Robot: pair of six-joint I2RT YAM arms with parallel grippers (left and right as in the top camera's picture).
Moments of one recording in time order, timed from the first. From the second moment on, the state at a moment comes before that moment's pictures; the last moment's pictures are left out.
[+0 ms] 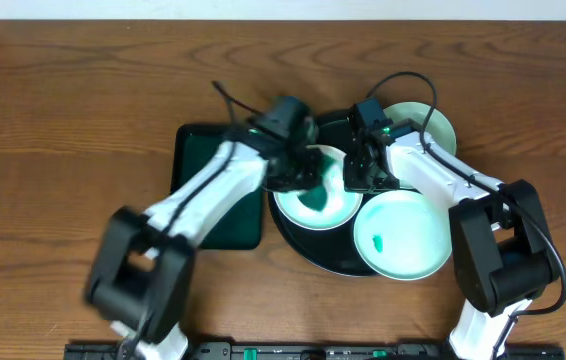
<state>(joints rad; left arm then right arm) -0.51 1.81 1.28 -0.65 0.43 -0.55 0.41 1.95 1.27 -0.76 -0.05 0.44</state>
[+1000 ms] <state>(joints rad) -0.26 1.66 1.01 -0.78 -0.10 -0.43 0.41 1.95 1.27 -0.75 -0.07 0.44</state>
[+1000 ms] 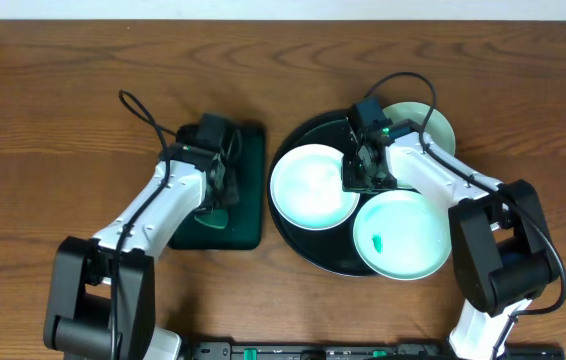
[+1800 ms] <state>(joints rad) -0.10 1.43 1.09 -0.85 -0.11 -0.47 0.42 1.95 1.26 -0.74 -0.08 0.44</state>
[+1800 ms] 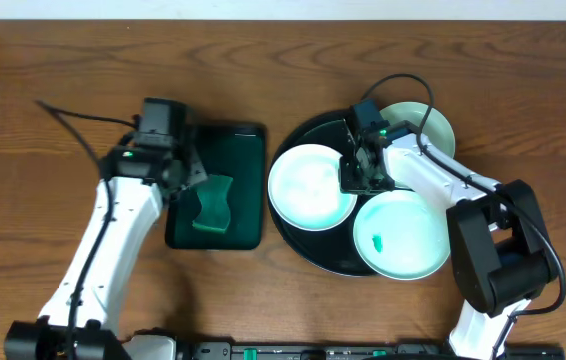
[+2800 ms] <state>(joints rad) 0.04 1.43 1.09 -0.89 -0.11 -0.47 0.42 1.95 1.26 -0.74 -0.08 0.44</state>
